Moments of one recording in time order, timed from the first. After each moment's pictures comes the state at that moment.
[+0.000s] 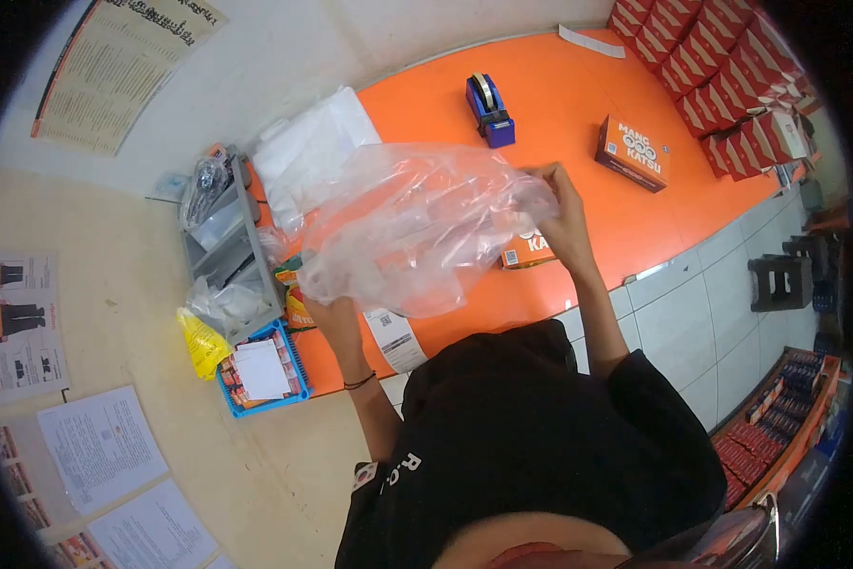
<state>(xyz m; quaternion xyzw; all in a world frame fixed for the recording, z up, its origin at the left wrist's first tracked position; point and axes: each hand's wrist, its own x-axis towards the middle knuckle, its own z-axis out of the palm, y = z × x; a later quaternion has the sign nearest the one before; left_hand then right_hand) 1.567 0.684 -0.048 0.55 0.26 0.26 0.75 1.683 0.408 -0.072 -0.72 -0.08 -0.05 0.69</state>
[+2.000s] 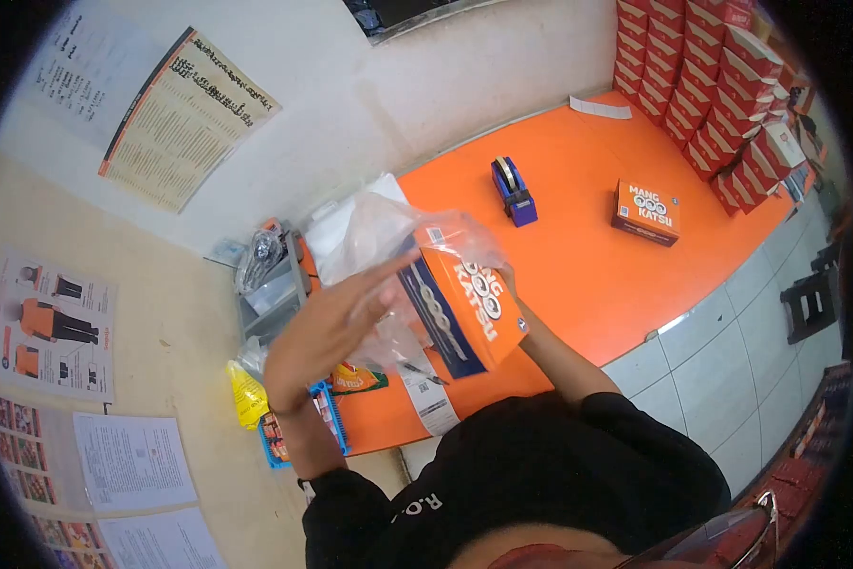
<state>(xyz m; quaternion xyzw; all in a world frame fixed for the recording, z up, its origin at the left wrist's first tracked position) 1.604 0.664 0.154 0.91 -0.10 -0.16 0.36 1.703 0.510 -0.084 -0.08 -0.06 0.39 0.92</state>
